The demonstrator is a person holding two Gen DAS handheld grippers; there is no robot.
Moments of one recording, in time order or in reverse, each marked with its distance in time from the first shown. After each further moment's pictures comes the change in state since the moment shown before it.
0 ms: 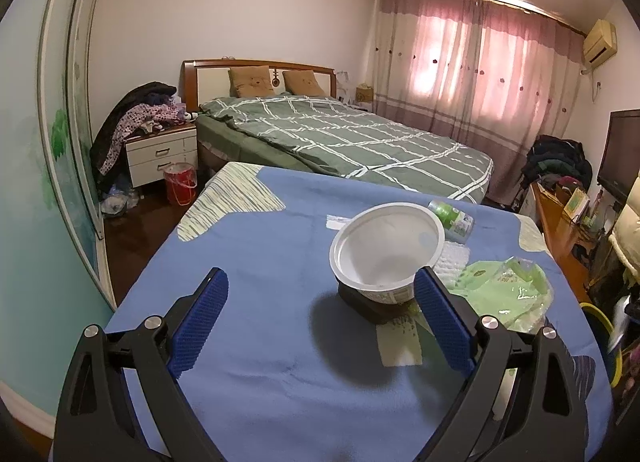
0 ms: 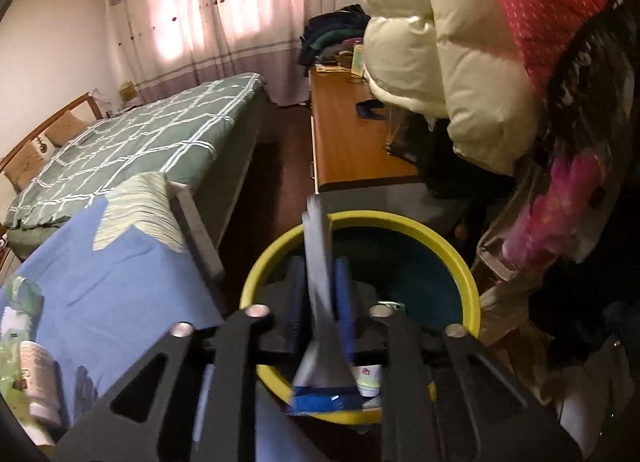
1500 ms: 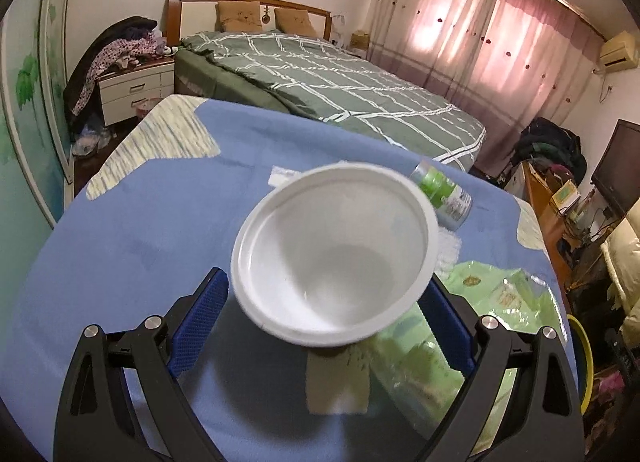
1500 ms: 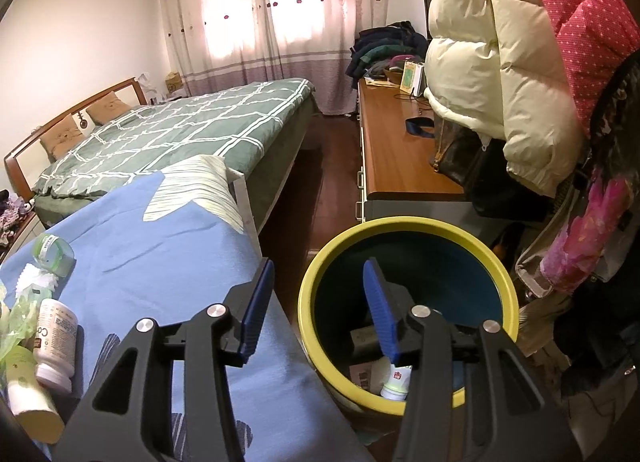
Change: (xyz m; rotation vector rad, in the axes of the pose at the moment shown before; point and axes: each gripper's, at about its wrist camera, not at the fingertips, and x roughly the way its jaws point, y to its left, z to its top) left arm 0.103 -0.038 0.013 -0.094 0.222 -0.081; right arm -0.019 0.041 -0.019 -0.125 -0.046 0.133
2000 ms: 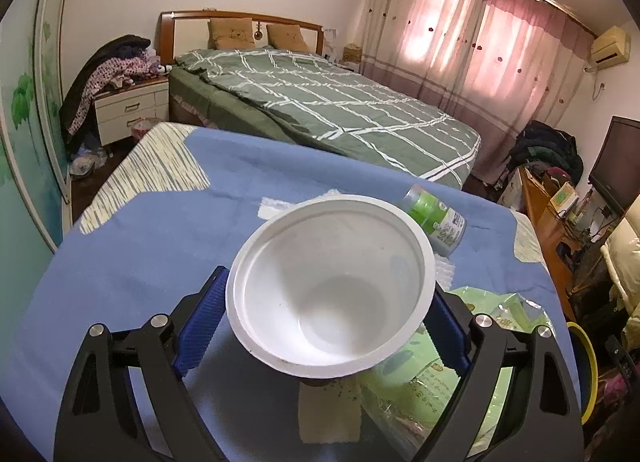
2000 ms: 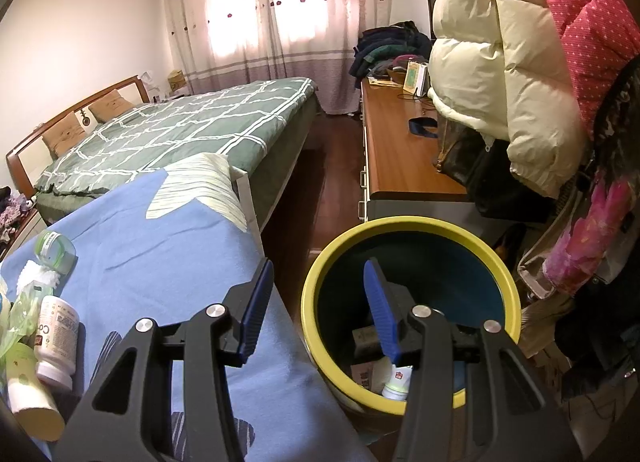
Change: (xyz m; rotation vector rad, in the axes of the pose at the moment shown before) left arm -0.004 -0.009 0.017 0.036 -0.059 -0.003; right arm 0.002 0.001 0.001 -0.007 0.006 0.010
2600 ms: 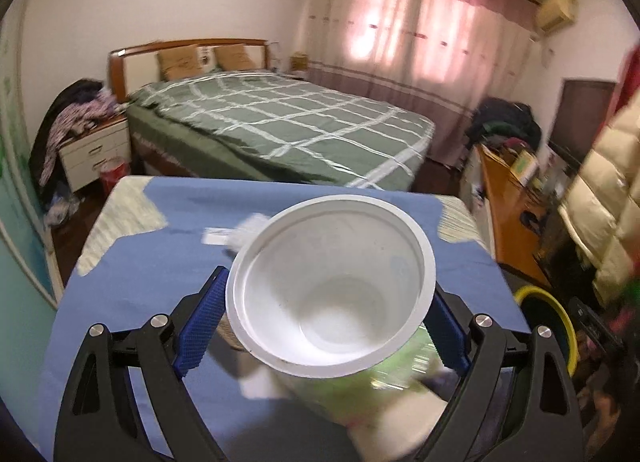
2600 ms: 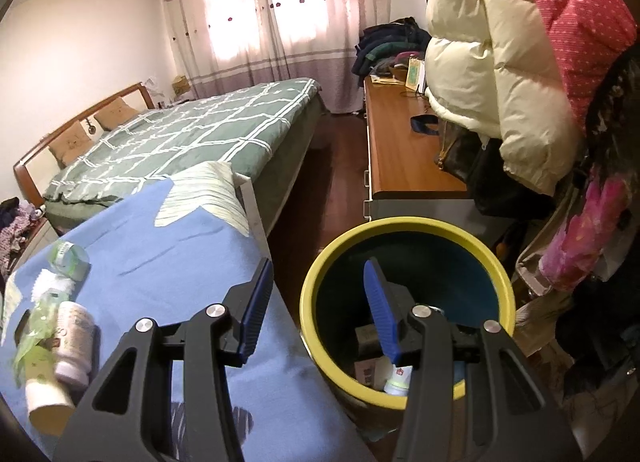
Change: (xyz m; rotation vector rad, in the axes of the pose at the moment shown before) left arm -0.078 -0.074 0.002 0.194 -0.020 -0.127; right arm -0.022 -0.020 0.006 0.009 0.006 0.042
